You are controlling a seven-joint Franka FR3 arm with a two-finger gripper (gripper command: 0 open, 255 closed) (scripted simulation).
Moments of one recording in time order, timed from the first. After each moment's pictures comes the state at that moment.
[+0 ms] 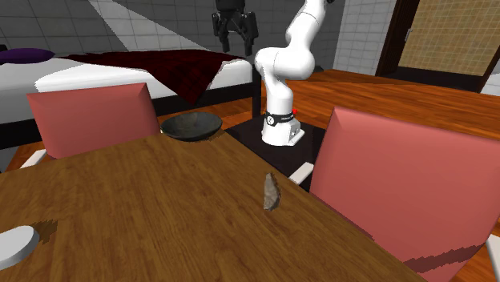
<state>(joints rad) 0.00 -0.82 0.05 -2.45 0.00 1.44 0.00</state>
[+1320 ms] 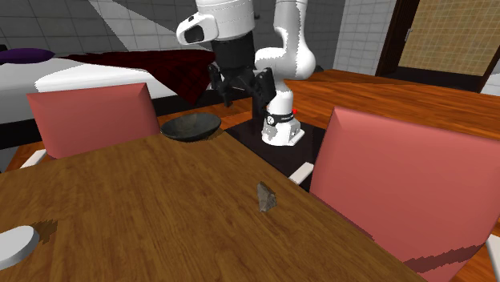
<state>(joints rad) 0.10 -0.16 0.29 -2.16 0.08 1.71 0.19</state>
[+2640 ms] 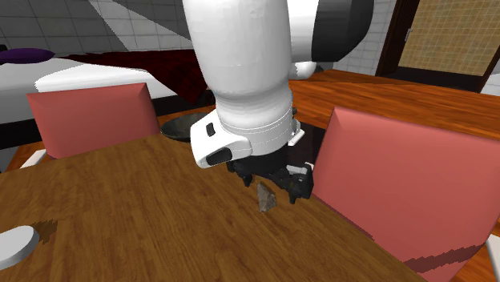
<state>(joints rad) 0.23 0.40 0.38 -1.77 -0.03 1.79 0.35</state>
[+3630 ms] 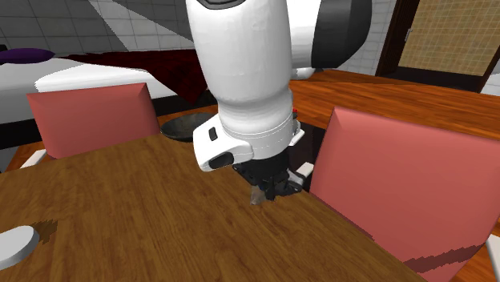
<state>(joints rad) 0.23 0.40 0.38 -1.79 -0.03 1.81 0.35</state>
